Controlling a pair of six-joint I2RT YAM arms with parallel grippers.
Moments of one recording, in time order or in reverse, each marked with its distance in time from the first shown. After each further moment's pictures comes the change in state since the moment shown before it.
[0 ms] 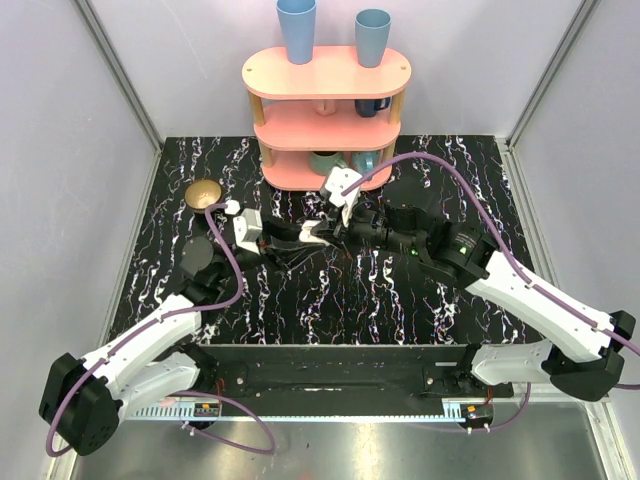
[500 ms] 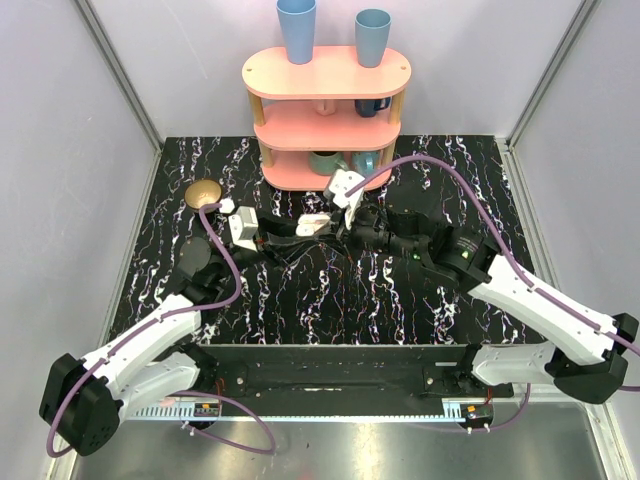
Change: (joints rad) left arm 0.003 0.000 0.000 0.036 -0.038 0.002; right arm 0.005 -0.024 -0.031 0.017 0.005 0.054
